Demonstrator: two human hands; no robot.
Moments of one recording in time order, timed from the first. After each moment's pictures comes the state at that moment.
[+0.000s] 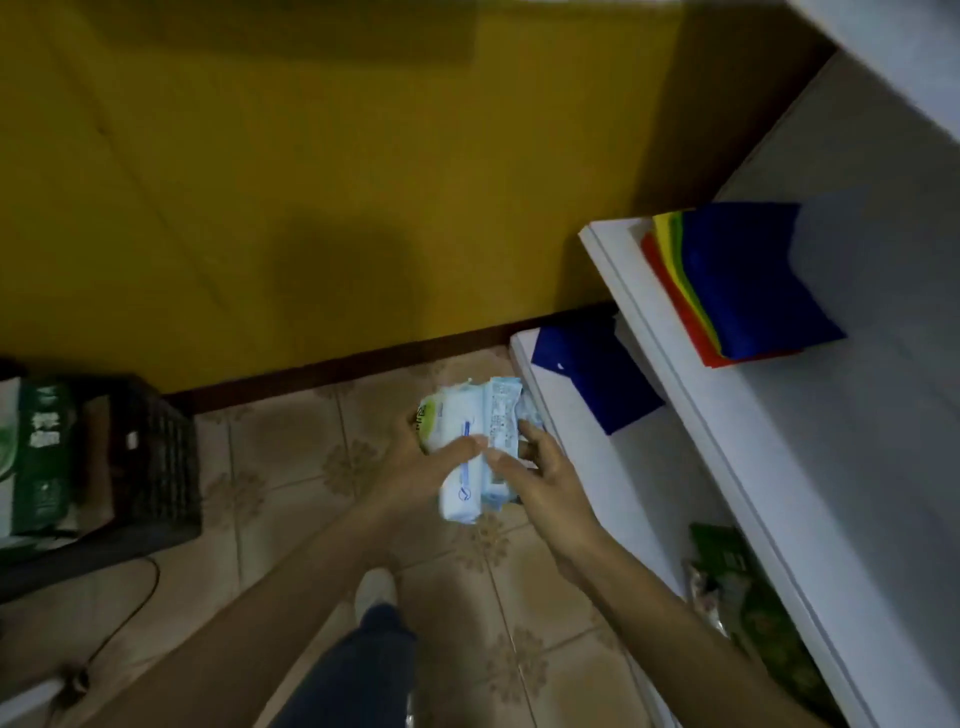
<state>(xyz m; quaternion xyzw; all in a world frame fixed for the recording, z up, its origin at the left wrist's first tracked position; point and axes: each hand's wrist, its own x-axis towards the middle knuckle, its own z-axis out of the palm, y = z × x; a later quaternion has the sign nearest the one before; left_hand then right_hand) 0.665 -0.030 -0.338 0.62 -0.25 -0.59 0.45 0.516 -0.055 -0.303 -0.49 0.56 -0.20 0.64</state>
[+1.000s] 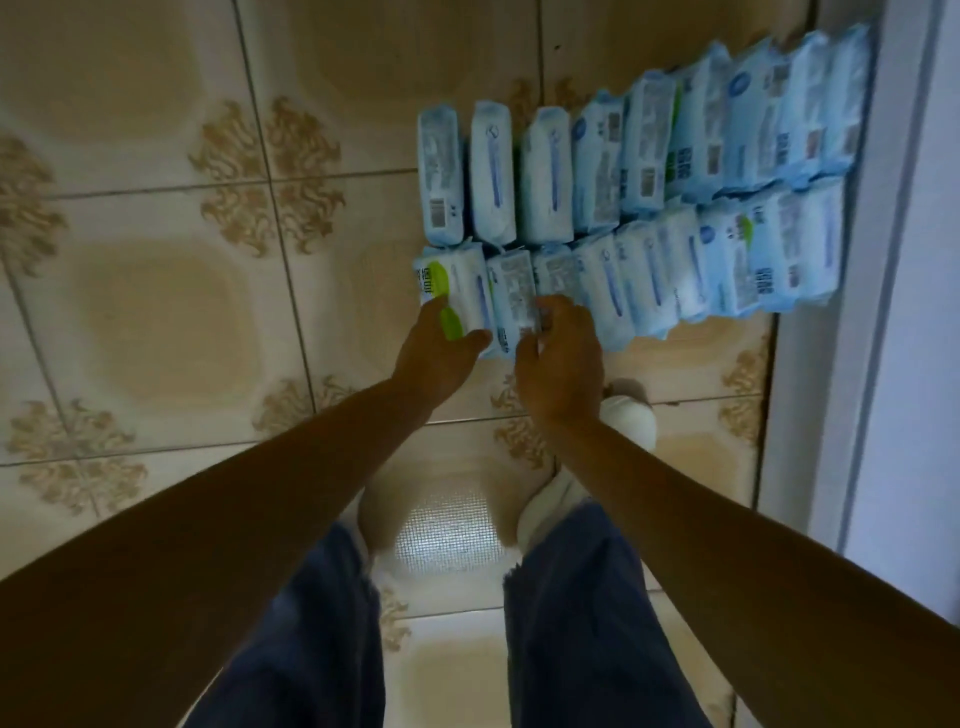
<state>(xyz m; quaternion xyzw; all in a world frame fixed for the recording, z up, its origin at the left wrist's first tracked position) 0.638 -0.117 -1.011 0.79 -0.09 -0.58 0.21 0.529 -0.164 -0.989 -0.65 0.65 0.03 0.40</state>
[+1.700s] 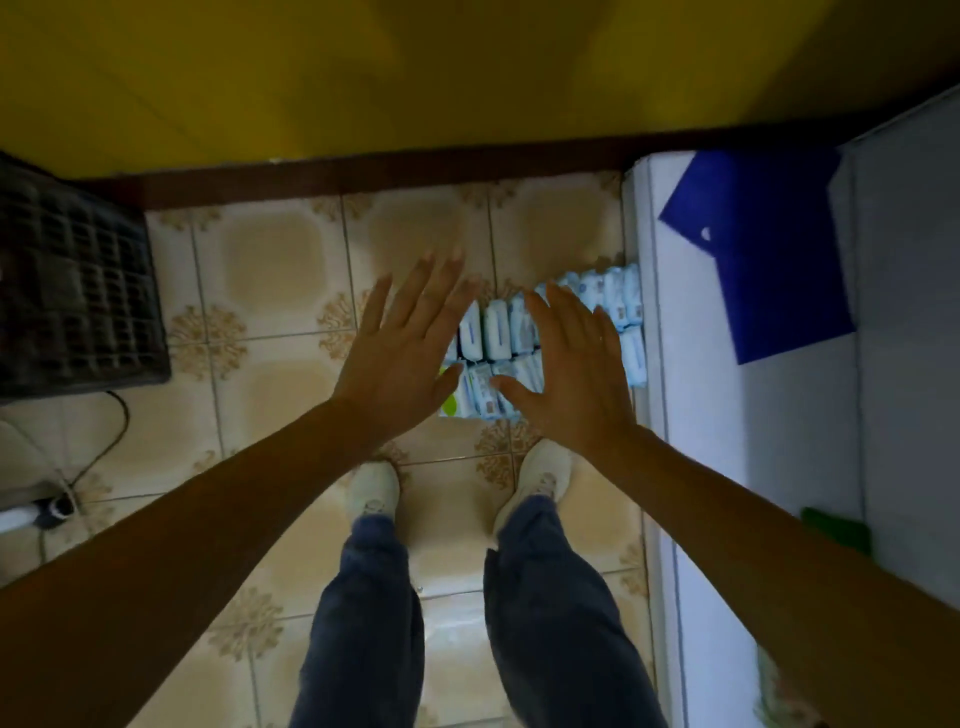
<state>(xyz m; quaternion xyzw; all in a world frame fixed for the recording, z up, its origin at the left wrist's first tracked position) 0.729 -0.171 -0.647 0.72 -0.69 -0.12 0.07 0.547 -0.259 -0.640 -0.88 0.41 -0.01 0.24</state>
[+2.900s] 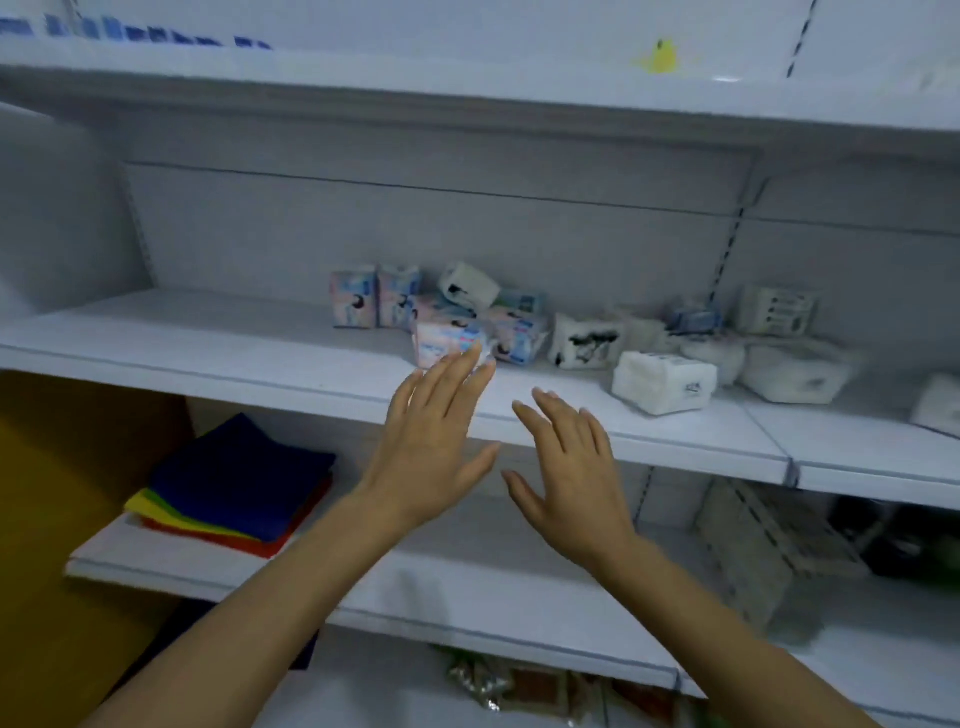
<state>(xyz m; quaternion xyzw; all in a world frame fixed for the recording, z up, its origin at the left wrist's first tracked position) 0.239 -0.028 -0.052 0.12 -0.93 0.03 0.35 0.107 0.104 -0.085 -0.55 0.75 -0.24 -0.27</state>
